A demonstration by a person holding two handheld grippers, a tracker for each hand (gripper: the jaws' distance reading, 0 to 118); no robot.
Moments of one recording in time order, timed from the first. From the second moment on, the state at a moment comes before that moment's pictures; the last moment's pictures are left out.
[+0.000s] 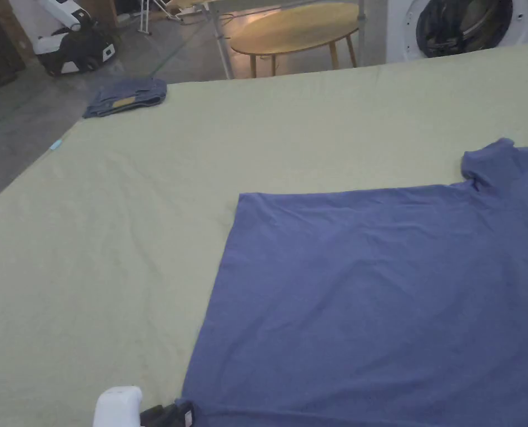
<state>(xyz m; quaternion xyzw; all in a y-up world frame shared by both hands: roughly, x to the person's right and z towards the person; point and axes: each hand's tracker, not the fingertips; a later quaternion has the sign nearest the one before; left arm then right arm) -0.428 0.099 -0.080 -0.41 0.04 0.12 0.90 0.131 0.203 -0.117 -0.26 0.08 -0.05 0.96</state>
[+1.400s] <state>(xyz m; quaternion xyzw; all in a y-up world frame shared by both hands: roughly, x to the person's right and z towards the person) -0.463 0.159 -0.281 -0.36 0.01 0.13 0.92 0.143 0.146 -0.385 -0.39 0.03 -0.02 0.92</state>
